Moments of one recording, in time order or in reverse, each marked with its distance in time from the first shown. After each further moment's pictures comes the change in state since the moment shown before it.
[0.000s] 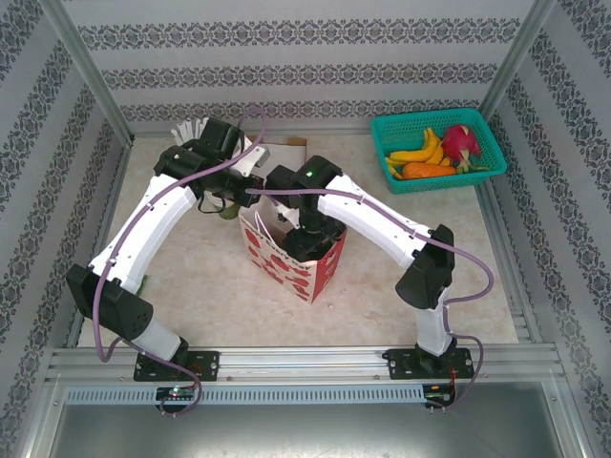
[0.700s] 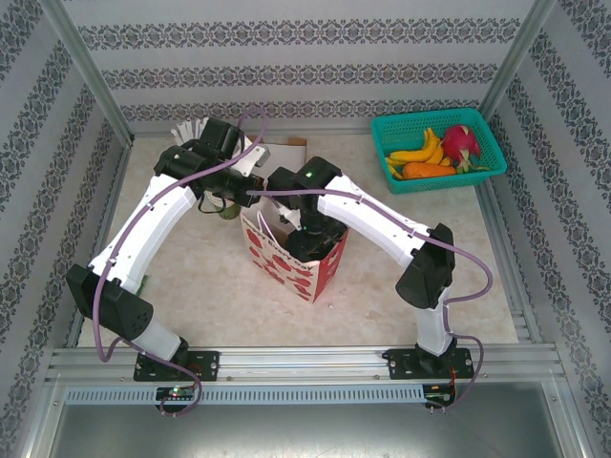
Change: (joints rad) left arm 0.000 0.000 0.000 0.001 0.007 -0.005; right arm -0.006 0.000 -0.029 0.000 0.000 -0.007
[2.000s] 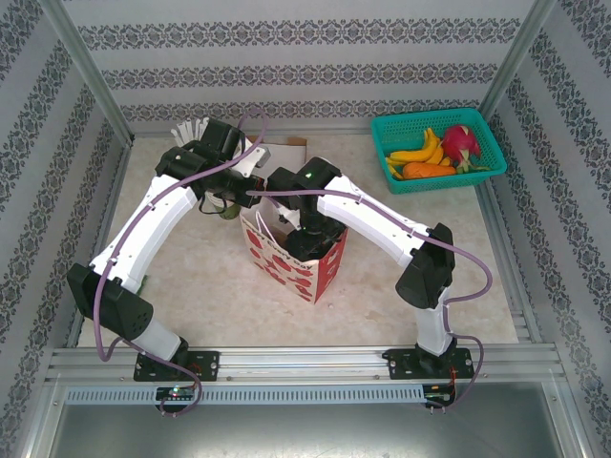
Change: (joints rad) left arm 0.000 0.000 -0.019 0.016 0.004 -0.015; right arm 0.000 0.000 -0.006 0.026 0.005 0.001
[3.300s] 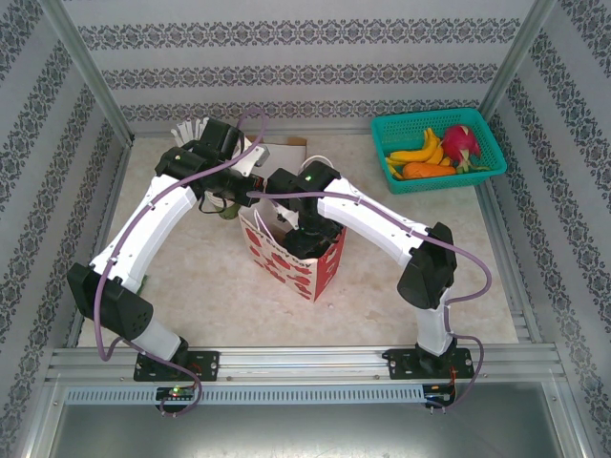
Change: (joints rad) left arm 0.006 0.000 -0.006 0.014 0.001 0.000; right arm -0.006 -0.013 -0.065 0.100 0.006 0.008
